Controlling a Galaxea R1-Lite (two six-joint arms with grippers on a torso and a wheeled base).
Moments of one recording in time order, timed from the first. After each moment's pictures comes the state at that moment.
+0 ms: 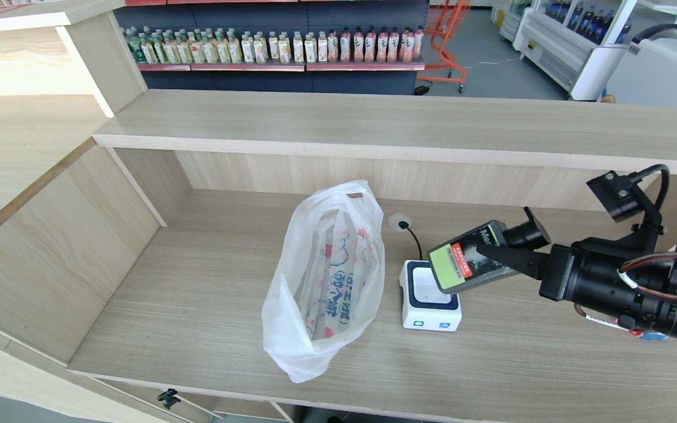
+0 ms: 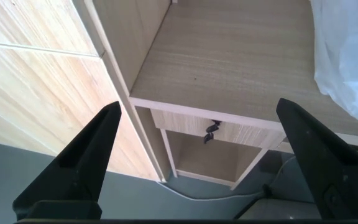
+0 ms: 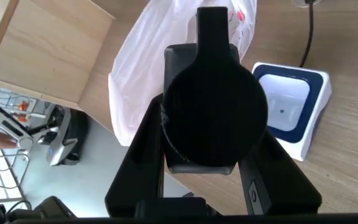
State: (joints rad) left arm 0.00 0.00 0.00 0.05 0.13 0.01; right arm 0.39 1.43 -0.56 -0.69 0.30 0.36
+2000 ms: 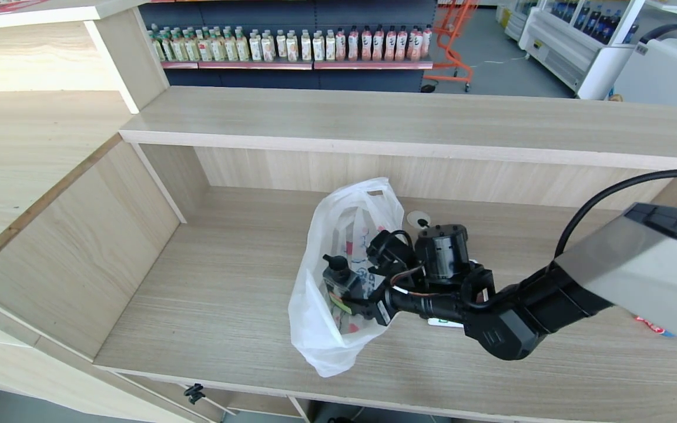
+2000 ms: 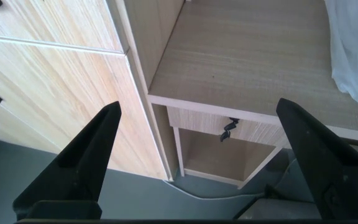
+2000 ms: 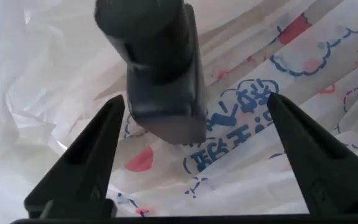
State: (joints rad) left arm 0.00 0.00 0.00 0.05 0.13 0.01; right arm 0.61 2.17 -1.02 -0.76 0.23 -0.27
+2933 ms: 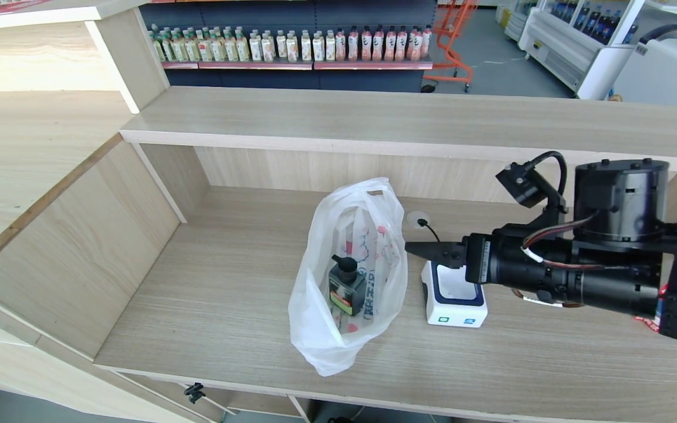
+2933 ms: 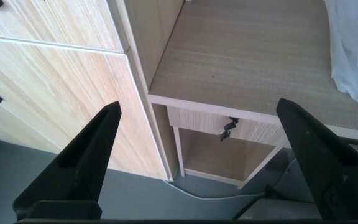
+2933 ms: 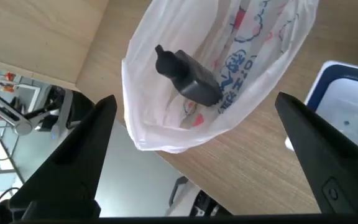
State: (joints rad) left arm 0.00 0.00 0.00 0.05 0.13 0.01; right arm 0.52 1.59 -0.78 -0.51 0.22 0.33
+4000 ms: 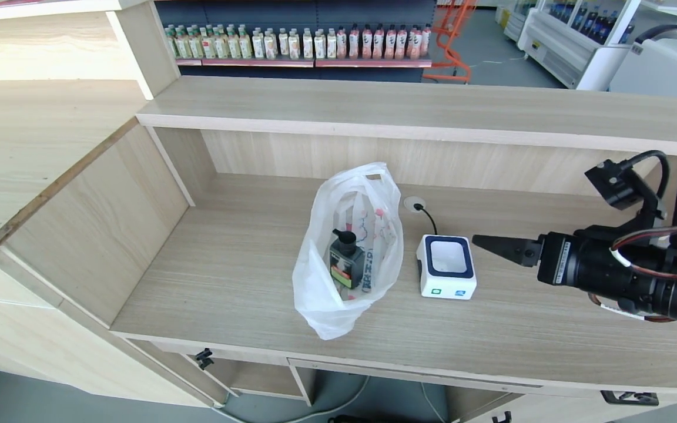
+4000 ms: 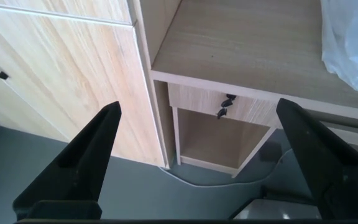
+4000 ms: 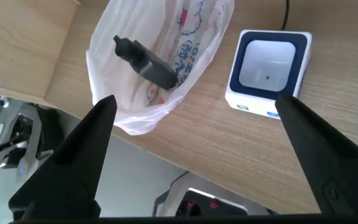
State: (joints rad) left arm 0.00 0.00 0.00 0.05 0.13 -0.01; right arm 0.35 1.43 -0.66 -0.50 0.17 0.30
